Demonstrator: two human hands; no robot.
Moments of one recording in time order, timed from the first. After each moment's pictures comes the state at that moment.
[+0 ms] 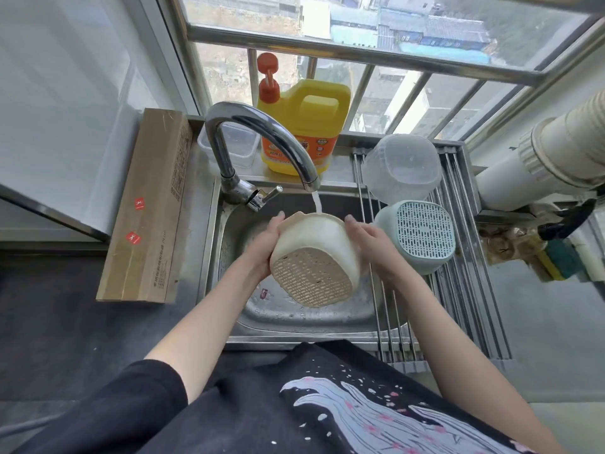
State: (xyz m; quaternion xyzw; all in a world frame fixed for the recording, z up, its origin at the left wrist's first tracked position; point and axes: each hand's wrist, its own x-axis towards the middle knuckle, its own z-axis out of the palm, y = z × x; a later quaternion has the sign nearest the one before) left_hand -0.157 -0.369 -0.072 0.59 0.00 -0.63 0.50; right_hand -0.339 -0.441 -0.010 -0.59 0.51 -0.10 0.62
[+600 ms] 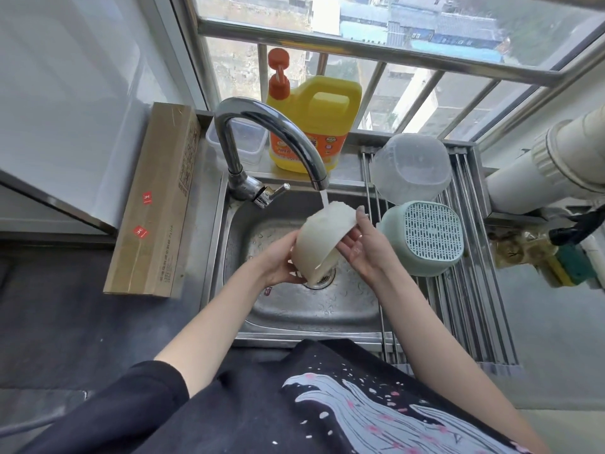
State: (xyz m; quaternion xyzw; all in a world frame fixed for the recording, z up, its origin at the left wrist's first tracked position) left_hand -0.171 -0.352 -0.051 0.57 -0.03 -0.73 0.38; right_hand -0.308 -0.434 -0.018 -0.18 0.50 -0.28 0.80
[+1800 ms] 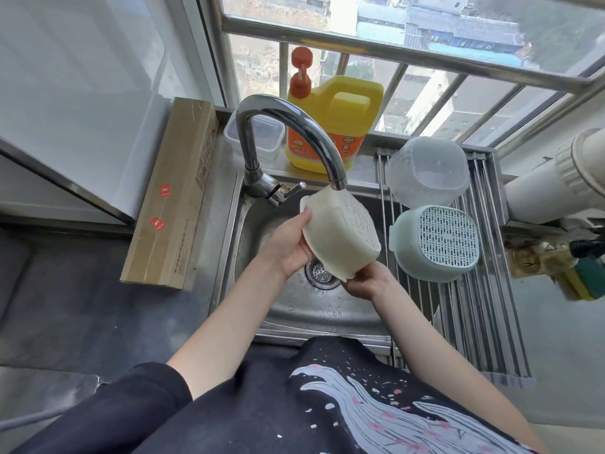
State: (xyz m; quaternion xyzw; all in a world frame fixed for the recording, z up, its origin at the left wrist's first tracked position) left_hand -0.170 -0.358 -0.017 0.47 0.07 -0.65 0.59; right_hand -0.318 -0.416 -0.063 0.08 0.57 -0.17 0.80
